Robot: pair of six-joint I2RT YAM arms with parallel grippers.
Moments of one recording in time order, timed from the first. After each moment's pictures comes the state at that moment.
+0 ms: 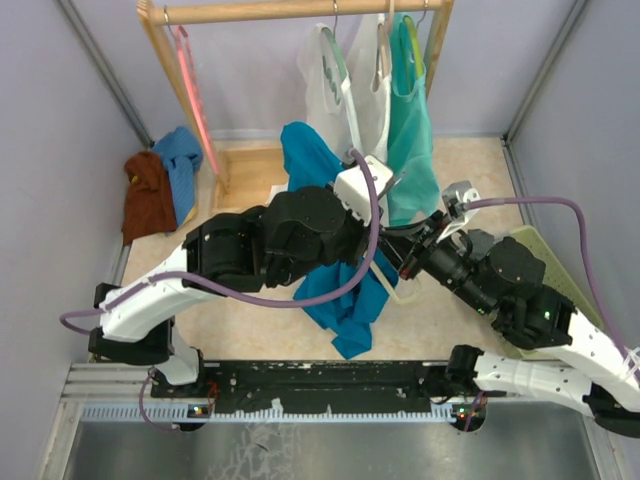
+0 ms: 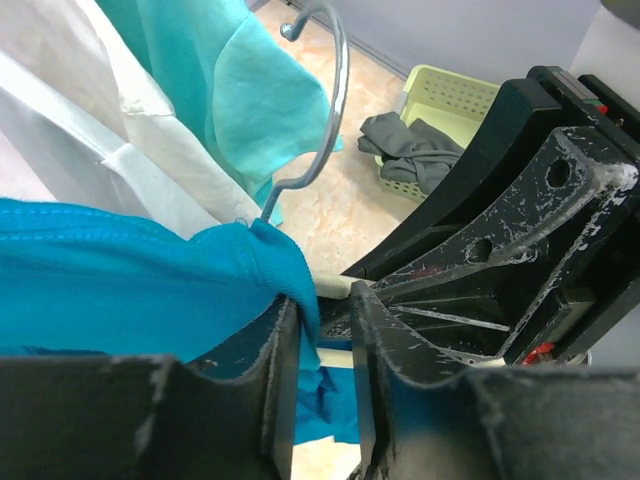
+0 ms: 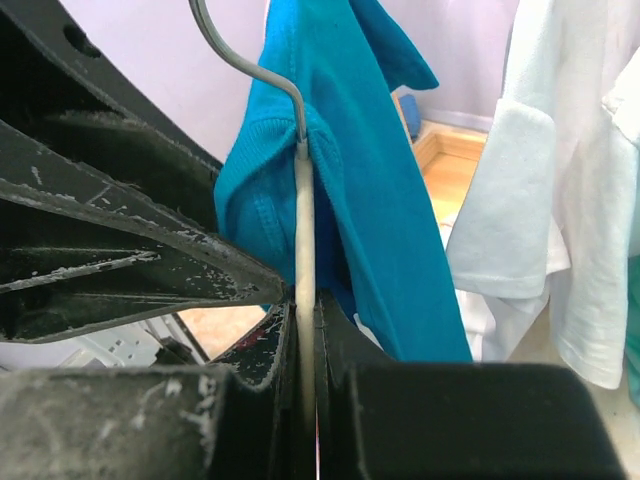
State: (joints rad) left arm -1.43 1.66 2.29 -0.97 -0.56 -0.19; right arm 1.12 0.67 1.09 -0.32 0.29 0.31
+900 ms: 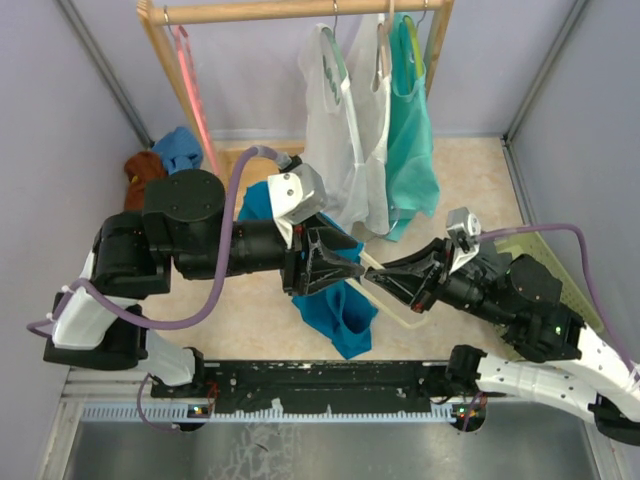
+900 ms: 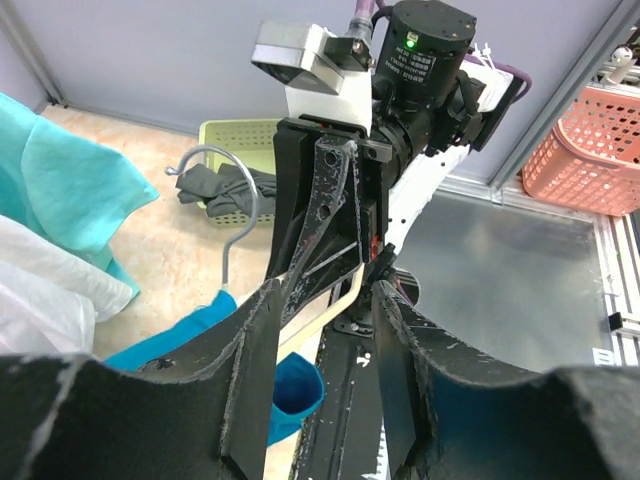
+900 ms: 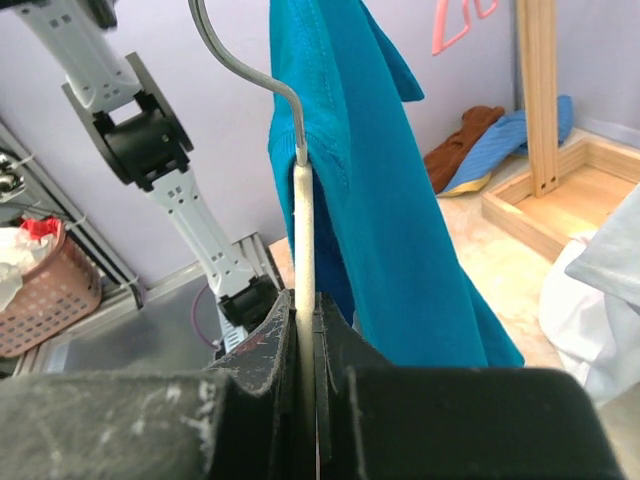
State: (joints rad) left arm -1.44 1.49 2.34 -0.99 -0.05 -0.10; right arm 1.12 0.53 0.97 -0.26 -0.04 0.31
